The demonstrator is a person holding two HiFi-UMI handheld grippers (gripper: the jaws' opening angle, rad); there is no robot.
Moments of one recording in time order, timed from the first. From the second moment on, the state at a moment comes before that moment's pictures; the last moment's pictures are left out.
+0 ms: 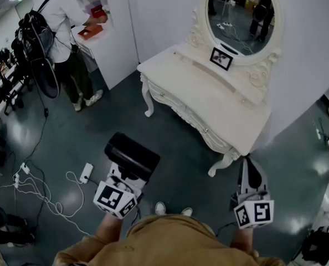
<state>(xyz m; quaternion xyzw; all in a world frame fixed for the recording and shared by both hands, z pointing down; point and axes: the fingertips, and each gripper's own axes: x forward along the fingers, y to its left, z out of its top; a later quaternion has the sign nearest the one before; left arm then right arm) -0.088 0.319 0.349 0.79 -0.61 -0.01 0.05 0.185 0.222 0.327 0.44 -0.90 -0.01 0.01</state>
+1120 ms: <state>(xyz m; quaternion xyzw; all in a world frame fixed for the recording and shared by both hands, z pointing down) -0.140 0.310 0.355 0.79 -0.61 -0.01 0.03 0.132 0.225 0.333 0.44 -0.90 0.01 -0.01</state>
